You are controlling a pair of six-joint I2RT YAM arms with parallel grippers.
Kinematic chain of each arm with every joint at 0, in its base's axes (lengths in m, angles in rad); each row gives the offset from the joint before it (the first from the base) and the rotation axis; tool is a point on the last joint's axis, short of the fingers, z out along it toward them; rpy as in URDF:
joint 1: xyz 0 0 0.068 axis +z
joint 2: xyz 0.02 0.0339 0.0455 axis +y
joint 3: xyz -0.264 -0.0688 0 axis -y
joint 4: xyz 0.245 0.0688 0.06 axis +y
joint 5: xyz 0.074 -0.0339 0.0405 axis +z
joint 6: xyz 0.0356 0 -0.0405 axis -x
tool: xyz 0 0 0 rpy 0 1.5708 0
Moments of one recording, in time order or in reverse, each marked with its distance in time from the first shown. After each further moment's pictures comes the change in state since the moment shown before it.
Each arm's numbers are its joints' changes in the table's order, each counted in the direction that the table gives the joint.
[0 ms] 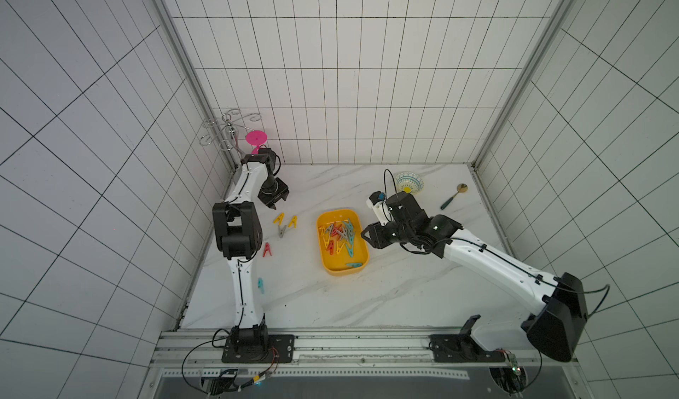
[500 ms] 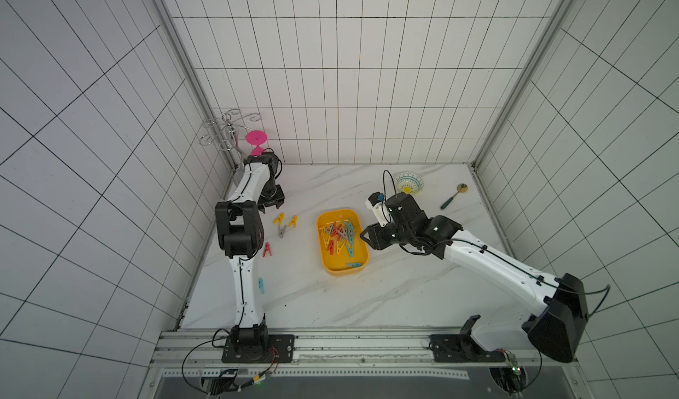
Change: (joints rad) left arm -0.024 0.039 -0.004 0.083 0.195 -0.287; right arm 0.013 -0.005 0.000 0.005 0.000 -0.003
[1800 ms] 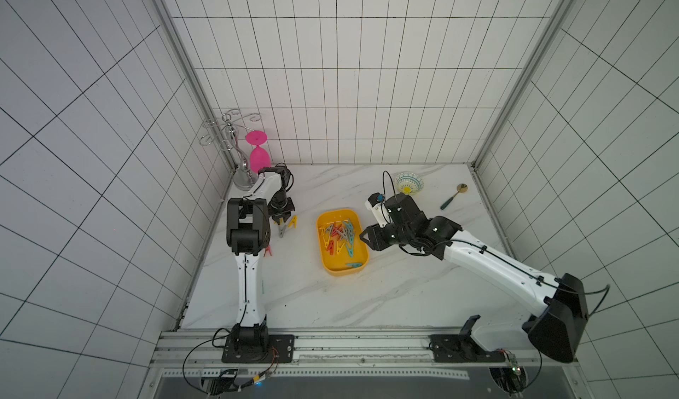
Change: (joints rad) left arm -0.053 0.050 -0.143 -0.108 -0.056 0.037; right arm 0.006 0.000 0.000 0.002 -0.004 -0.015
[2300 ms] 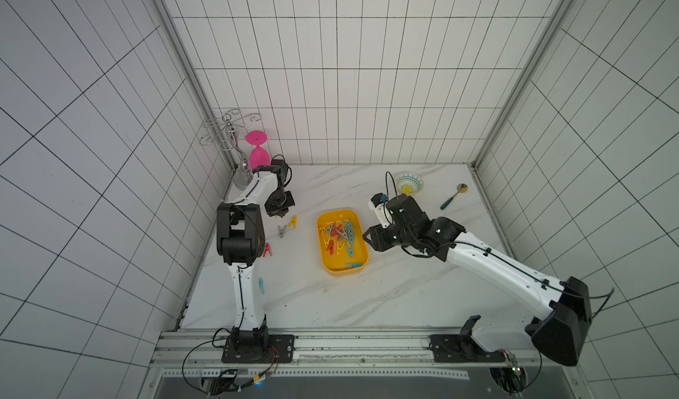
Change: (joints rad) left arm -0.029 -0.243 -0.148 -0.116 -0.042 -0.001; right arm 0.008 -0.032 0.000 0.042 -0.072 -0.016
